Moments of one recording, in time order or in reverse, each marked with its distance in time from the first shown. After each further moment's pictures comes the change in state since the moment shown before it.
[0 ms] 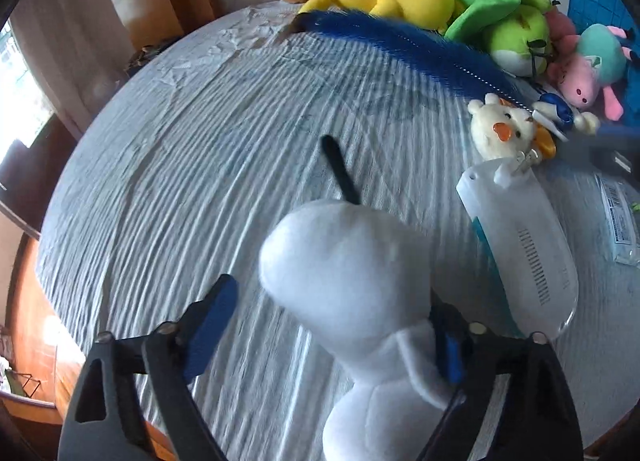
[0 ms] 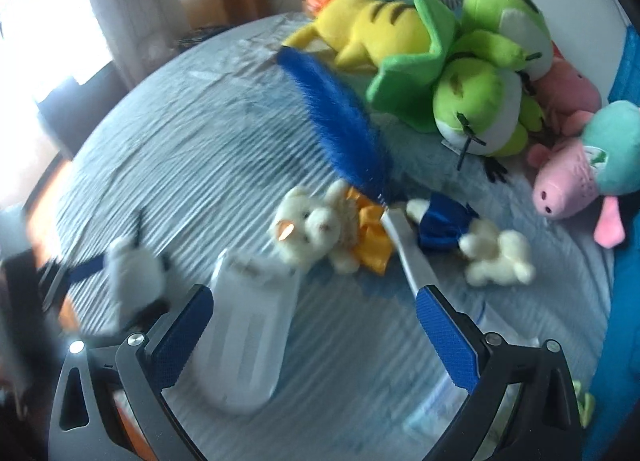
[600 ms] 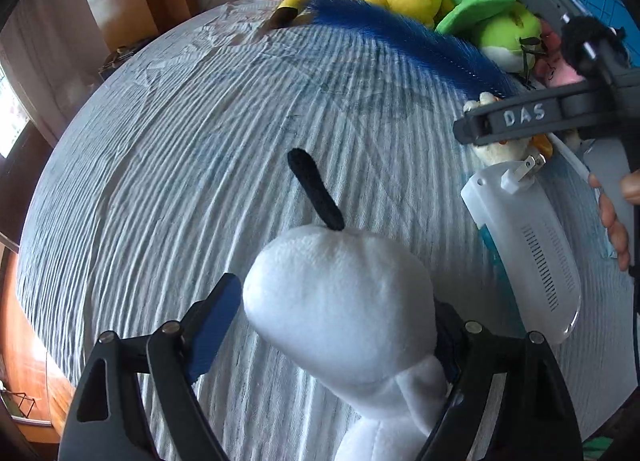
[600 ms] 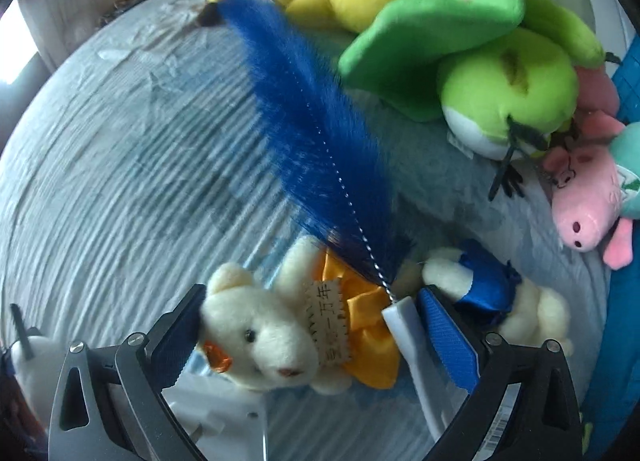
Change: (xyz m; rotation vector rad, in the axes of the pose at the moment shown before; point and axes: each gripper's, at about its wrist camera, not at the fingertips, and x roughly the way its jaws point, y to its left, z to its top) left arm 0.010 0.008 0.007 0.037 0.007 -0.084; right arm 0.087 0.006 0.048 0.057 0.153 -0.213
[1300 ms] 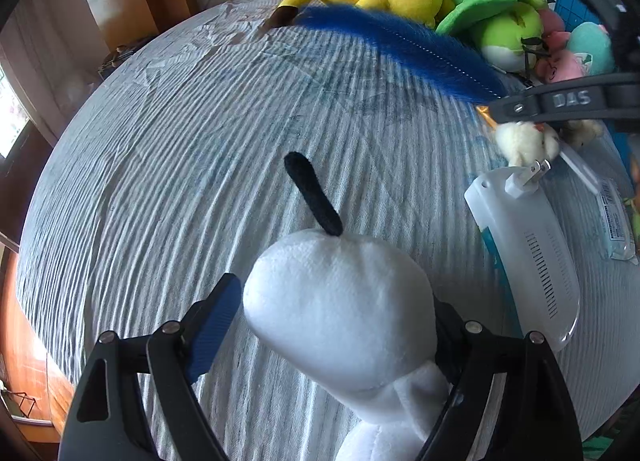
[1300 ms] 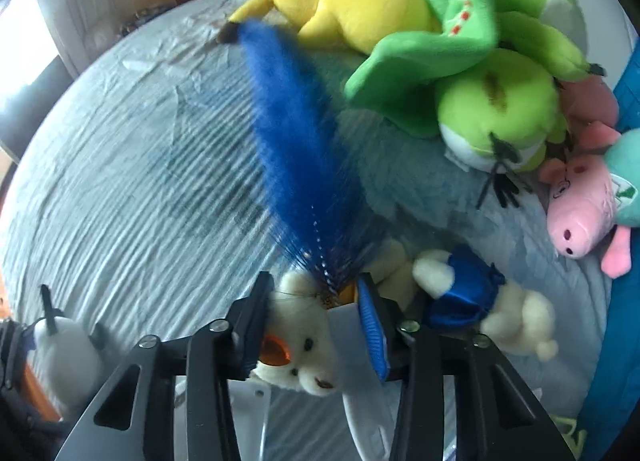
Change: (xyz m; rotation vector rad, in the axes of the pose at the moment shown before) left arm 0.001 0.001 0.001 -0.003 0.003 0.004; right arm -0.031 -0.016 -0.010 -0.015 -0.071 0.089
